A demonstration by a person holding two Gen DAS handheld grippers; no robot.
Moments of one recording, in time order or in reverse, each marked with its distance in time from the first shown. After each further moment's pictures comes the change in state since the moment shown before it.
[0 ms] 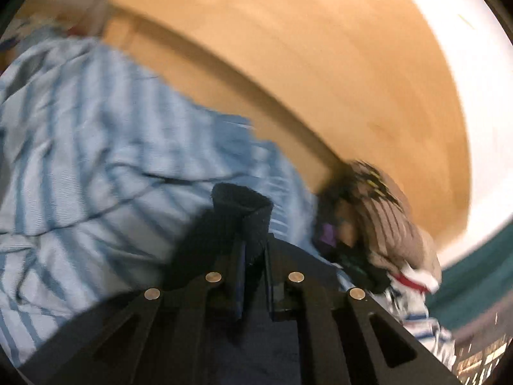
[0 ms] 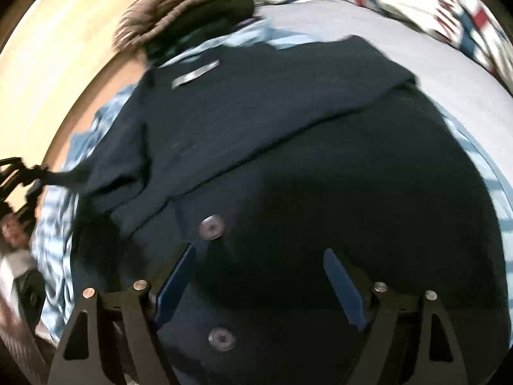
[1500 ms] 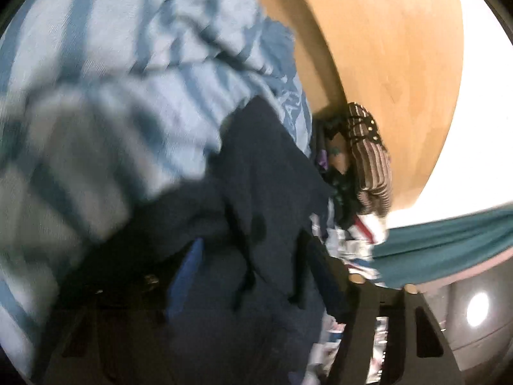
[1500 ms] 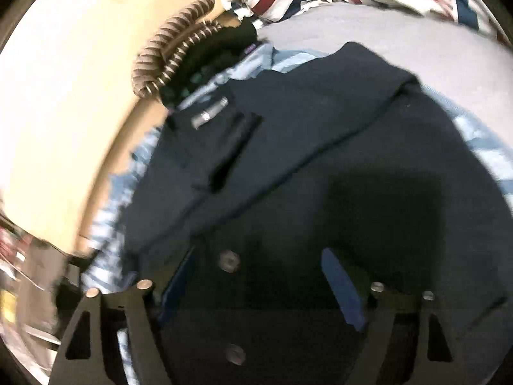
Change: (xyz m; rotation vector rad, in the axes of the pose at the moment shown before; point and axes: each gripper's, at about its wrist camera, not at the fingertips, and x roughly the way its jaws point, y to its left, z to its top) left arm 0.030 0.100 -0.030 -0.102 0.320 -0.198; right arm -0.006 -0.024 0.009 0.114 -0.042 0.262
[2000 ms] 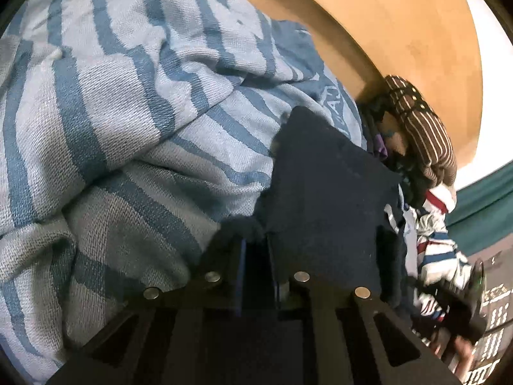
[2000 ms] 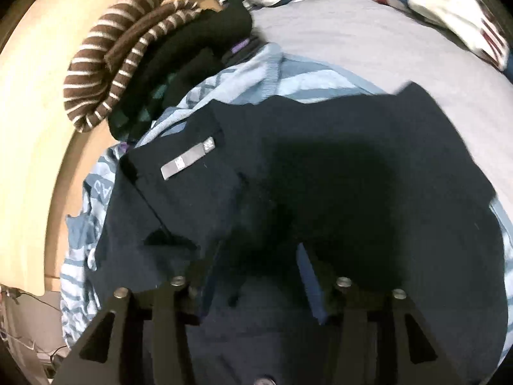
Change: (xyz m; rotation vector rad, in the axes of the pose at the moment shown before) left arm 0.015 0.009 0.010 0.179 0.018 0.236; right arm 0.086 0.033 0.134 -0.006 0.095 -0.222
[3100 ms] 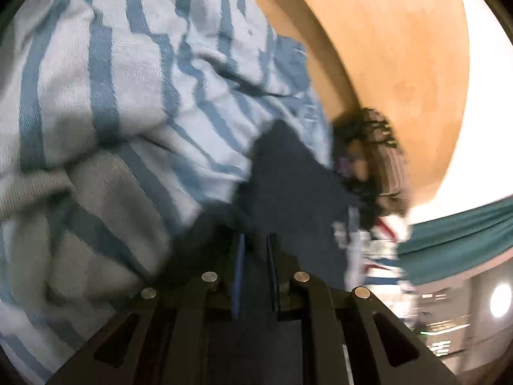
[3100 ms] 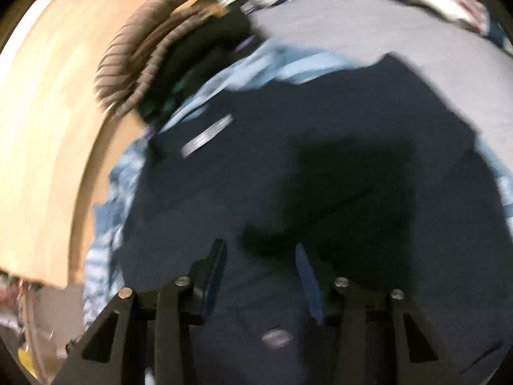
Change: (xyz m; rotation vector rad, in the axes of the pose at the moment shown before) left arm -0.026 0.033 0.015 -0.255 0.039 -0.270; right arm -0.023 -0.003 -0.062 0.046 -0.006 0.153
